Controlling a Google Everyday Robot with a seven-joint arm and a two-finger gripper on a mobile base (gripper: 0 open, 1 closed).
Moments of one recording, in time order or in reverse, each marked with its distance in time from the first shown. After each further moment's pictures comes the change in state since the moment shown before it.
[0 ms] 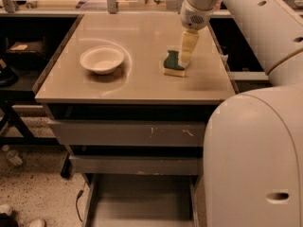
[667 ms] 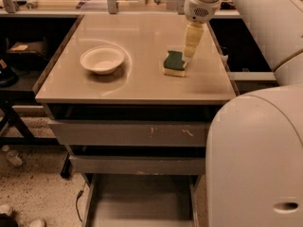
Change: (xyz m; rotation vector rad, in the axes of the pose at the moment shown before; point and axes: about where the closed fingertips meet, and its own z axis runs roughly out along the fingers) arm 0.005 -0.001 -0.025 0.030 0.034 0.021
